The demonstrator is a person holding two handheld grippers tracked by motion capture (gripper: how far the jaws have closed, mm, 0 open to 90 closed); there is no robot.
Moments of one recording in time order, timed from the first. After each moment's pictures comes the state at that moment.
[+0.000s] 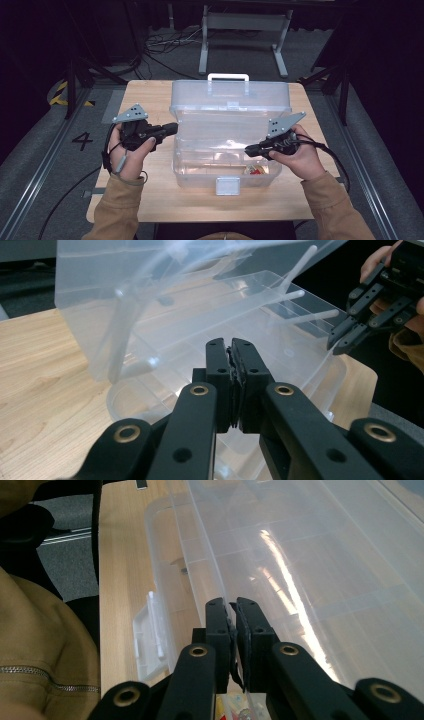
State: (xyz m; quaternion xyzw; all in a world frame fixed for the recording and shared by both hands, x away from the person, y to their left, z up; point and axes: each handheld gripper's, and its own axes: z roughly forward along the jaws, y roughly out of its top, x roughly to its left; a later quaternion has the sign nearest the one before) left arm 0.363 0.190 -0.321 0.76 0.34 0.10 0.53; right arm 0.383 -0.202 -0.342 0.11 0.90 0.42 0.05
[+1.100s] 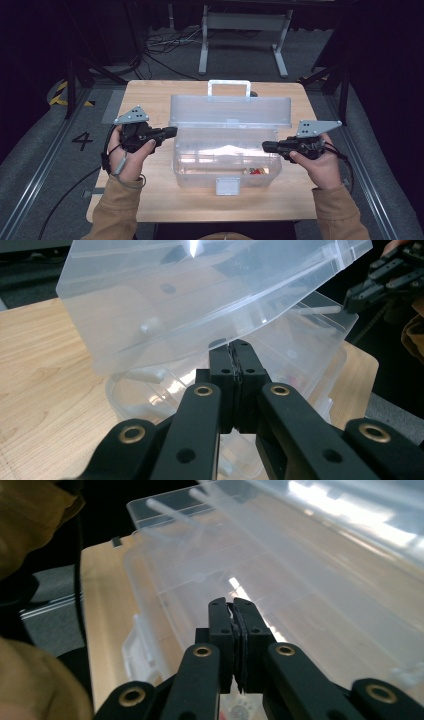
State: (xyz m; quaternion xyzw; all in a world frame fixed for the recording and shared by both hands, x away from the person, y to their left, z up) left arm 0.359 0.189 -0.322 0.78 0.34 0.10 0.52; right arm 0.366 -0.255 -0.347 0.20 0.83 0.51 0.09
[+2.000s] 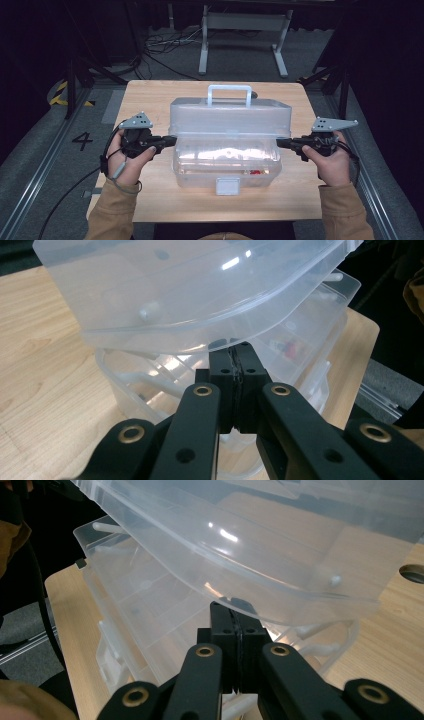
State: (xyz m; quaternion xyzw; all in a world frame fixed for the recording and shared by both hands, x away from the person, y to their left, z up) left arm 0.352 0.189 -0.328 0.81 0.34 0.08 0.47; right arm 0.369 -0.287 -0.351 0.30 0.80 0.51 0.09
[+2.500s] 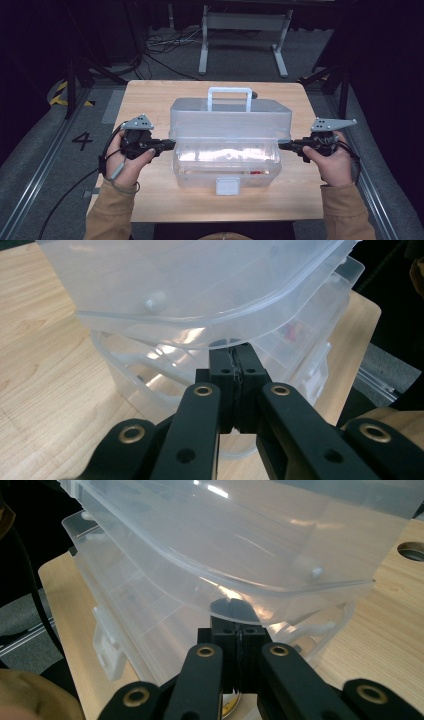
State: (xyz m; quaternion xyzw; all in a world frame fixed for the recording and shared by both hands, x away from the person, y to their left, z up) left arm 0.351 0.190 -0.329 0.83 0.34 0.06 0.44; right arm 0.370 -0.290 -0.352 0.32 0.81 0.48 0.08
